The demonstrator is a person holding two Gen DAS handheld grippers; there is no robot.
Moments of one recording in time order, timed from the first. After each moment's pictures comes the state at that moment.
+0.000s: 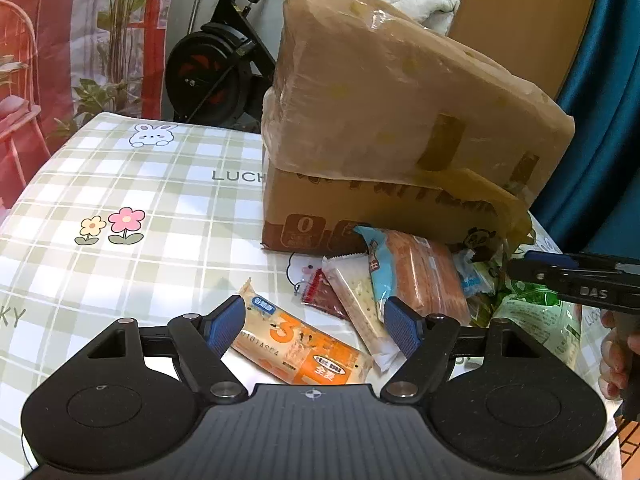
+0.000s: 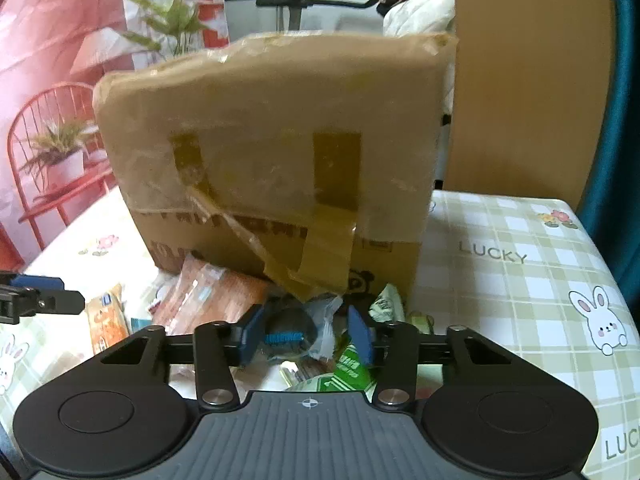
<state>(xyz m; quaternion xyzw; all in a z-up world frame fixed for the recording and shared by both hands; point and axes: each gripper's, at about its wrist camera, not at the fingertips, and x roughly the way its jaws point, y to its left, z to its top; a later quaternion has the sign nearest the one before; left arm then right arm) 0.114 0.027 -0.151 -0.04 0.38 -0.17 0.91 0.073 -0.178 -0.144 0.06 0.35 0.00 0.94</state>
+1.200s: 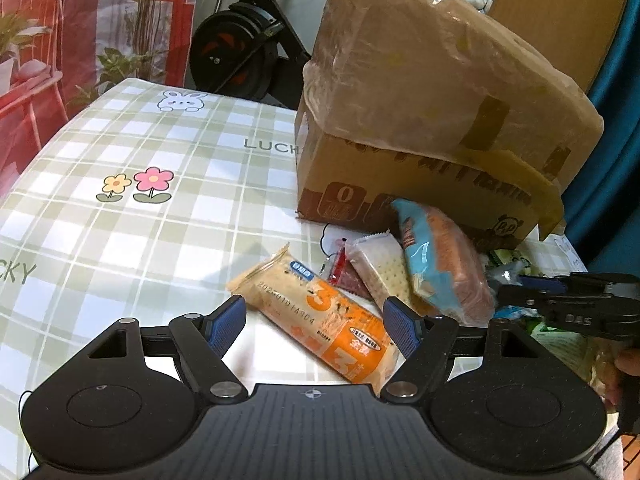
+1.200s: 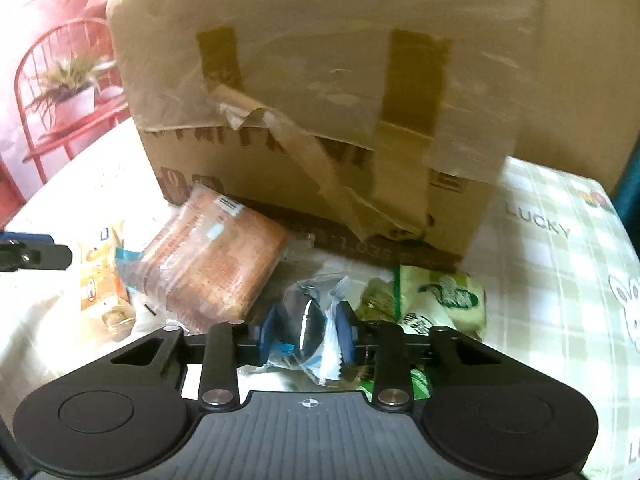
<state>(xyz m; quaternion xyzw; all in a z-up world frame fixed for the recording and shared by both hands) 0.113 0.048 -0.172 -0.07 0.41 -0.15 0.90 0.084 -0.160 -0.180 0.03 0.40 0.02 0.92</state>
